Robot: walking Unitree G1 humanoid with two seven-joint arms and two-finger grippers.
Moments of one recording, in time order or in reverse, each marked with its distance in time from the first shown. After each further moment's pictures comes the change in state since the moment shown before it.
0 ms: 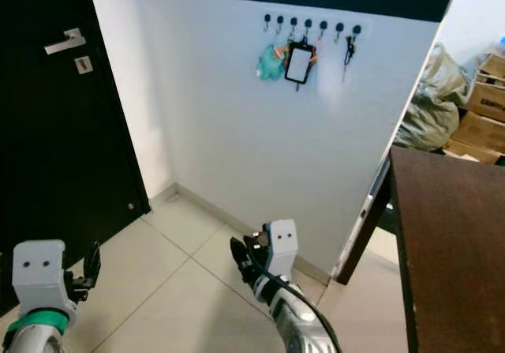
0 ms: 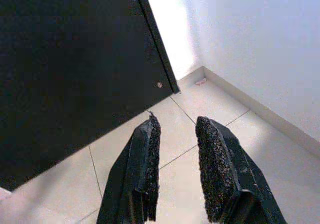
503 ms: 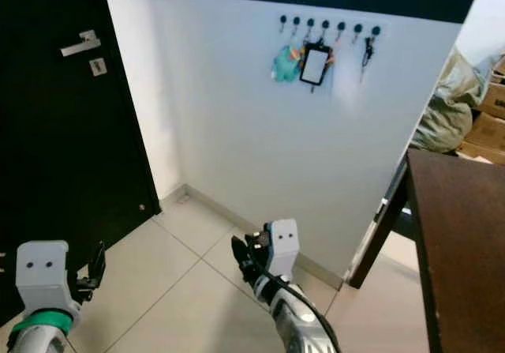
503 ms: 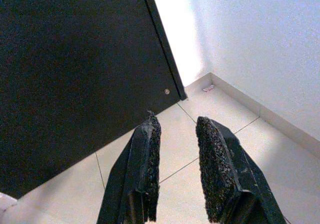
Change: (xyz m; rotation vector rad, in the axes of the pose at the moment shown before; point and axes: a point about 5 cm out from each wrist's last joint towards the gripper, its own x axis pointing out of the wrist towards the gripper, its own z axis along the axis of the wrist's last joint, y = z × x) left arm -0.006 -0.001 0.001 -0.018 -0.012 -0.011; right arm -0.005 0.004 -0.003 0.005 -0.024 -0.016
